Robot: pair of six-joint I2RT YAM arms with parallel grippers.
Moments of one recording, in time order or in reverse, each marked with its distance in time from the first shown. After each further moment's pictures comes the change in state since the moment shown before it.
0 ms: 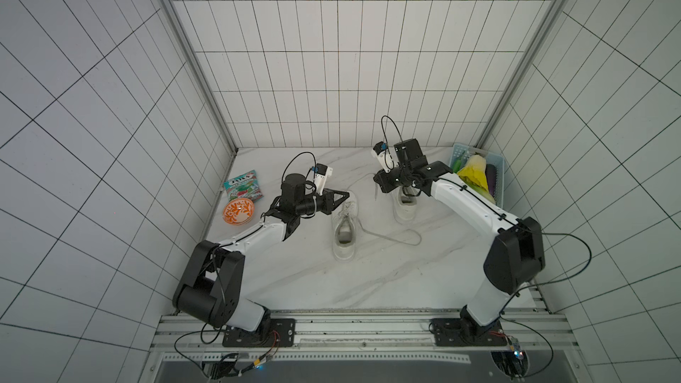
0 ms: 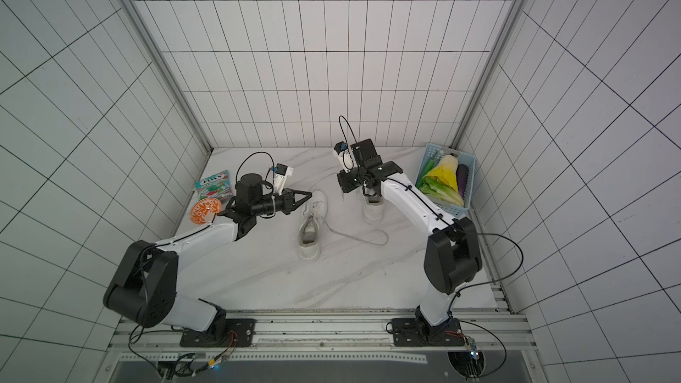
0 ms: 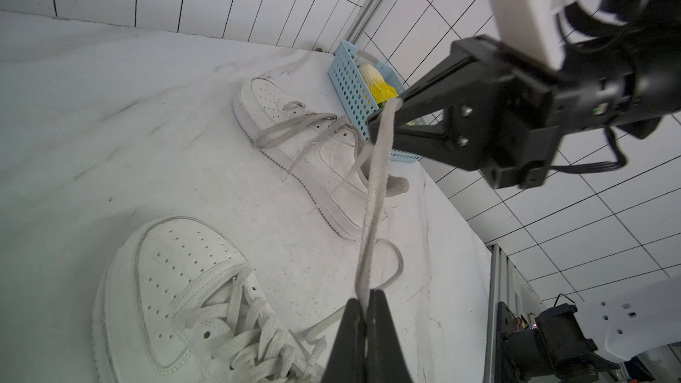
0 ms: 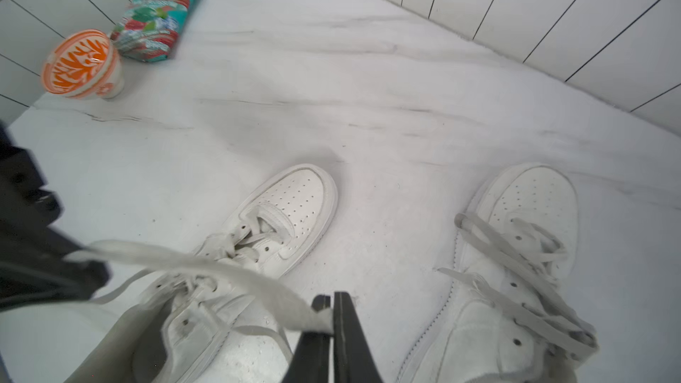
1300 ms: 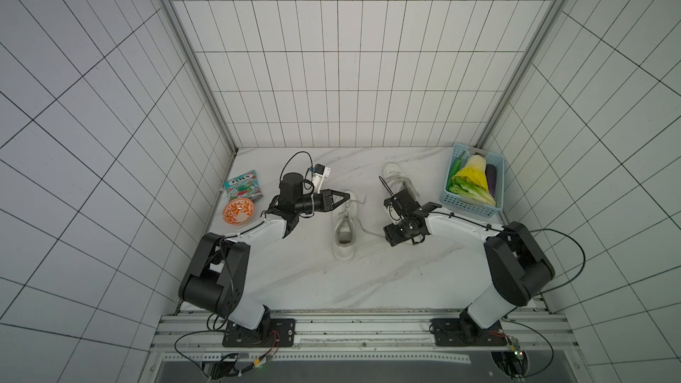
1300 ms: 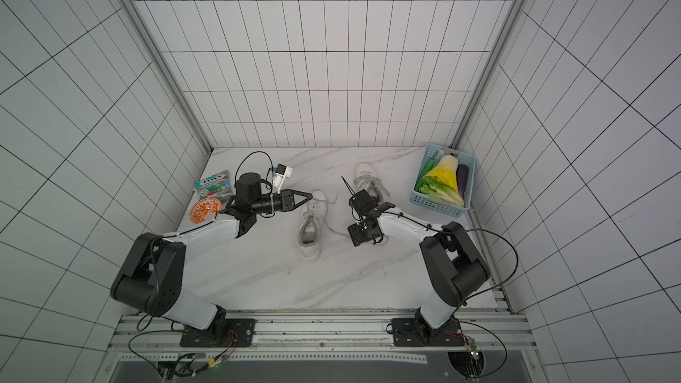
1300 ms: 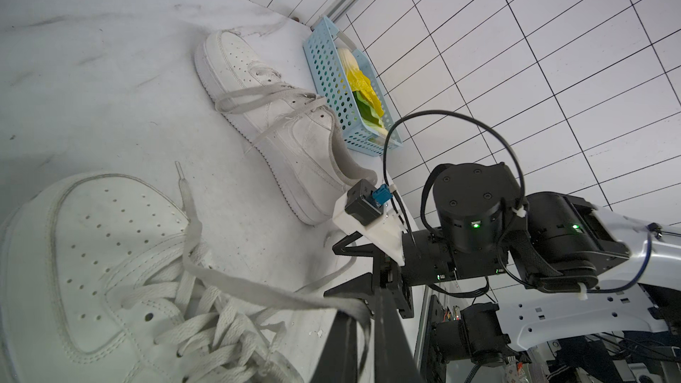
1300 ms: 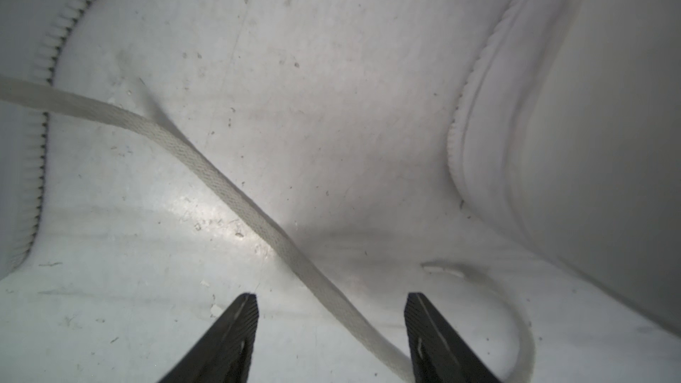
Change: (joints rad) left arm 0.027 0.061 0.002 0.068 0.143 -0.190; right arm 0.095 -0.144 -0.579 0.006 0.195 0.195
